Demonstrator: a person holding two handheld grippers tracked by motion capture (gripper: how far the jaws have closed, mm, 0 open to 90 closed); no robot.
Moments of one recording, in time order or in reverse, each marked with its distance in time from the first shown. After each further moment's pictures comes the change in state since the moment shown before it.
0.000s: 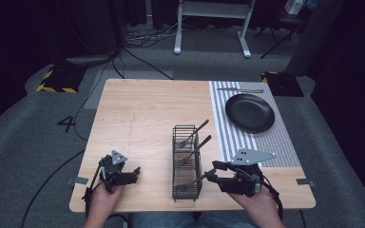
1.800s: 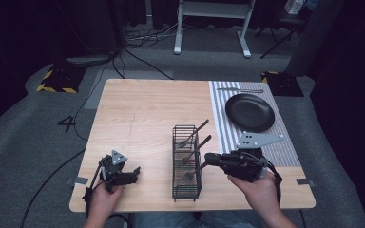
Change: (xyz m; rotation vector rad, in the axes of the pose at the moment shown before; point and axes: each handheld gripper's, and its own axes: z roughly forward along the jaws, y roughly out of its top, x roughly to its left) left arm 0.000 0.000 0.000 -0.002 -0.003 0.003; right arm -0.008 0.039 -0.016 -0.105 0.128 0.036
